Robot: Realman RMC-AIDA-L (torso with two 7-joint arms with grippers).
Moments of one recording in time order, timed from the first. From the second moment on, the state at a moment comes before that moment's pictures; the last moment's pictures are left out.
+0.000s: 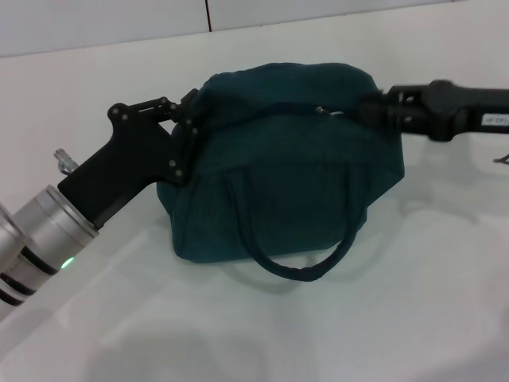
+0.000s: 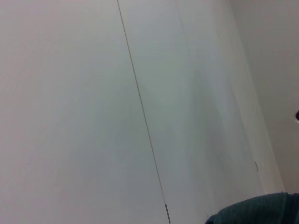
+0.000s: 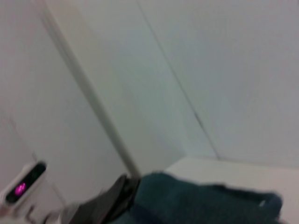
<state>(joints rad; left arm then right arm) -0.62 -2.09 2.84 0.06 -0.74 1.51 -0.26 0.52 1.94 -0.71 -0.62 -1.77 -1.70 1.60</state>
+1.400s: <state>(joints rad) -0.61 -2.09 2.84 0.06 -0.74 1.51 -0.26 0.56 2.00 -0.88 -0.73 -1.84 -1.67 1.54</state>
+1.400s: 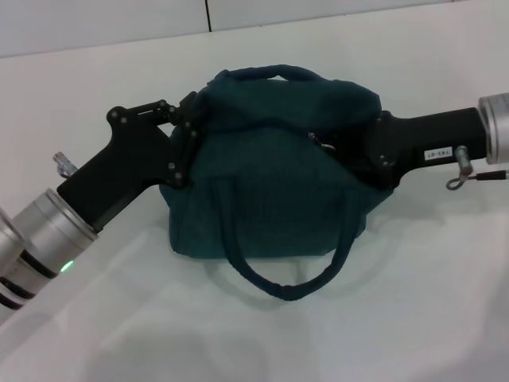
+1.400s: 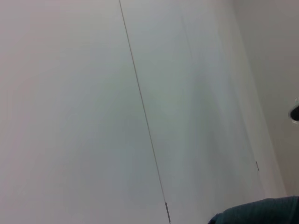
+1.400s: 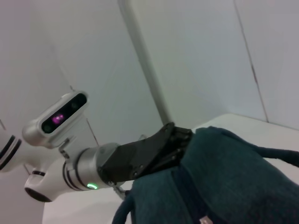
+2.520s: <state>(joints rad) -0.60 -2.09 2.84 0.05 -0.72 1.51 -0.26 0.46 2.01 -0.88 -0.81 -1.69 -1.74 1.44</state>
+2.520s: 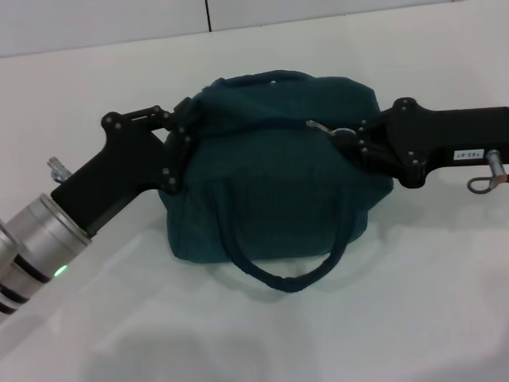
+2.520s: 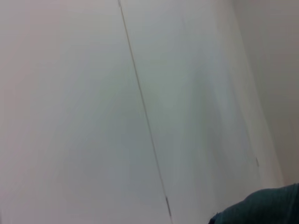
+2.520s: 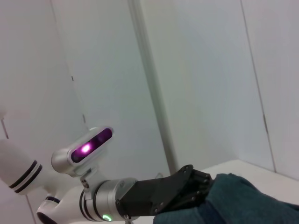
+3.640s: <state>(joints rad) -0.61 -2.08 2.84 0.01 -0.74 1.51 -0.29 0.33 2.00 -0.80 -0.84 -1.63 -1.71 1.37</state>
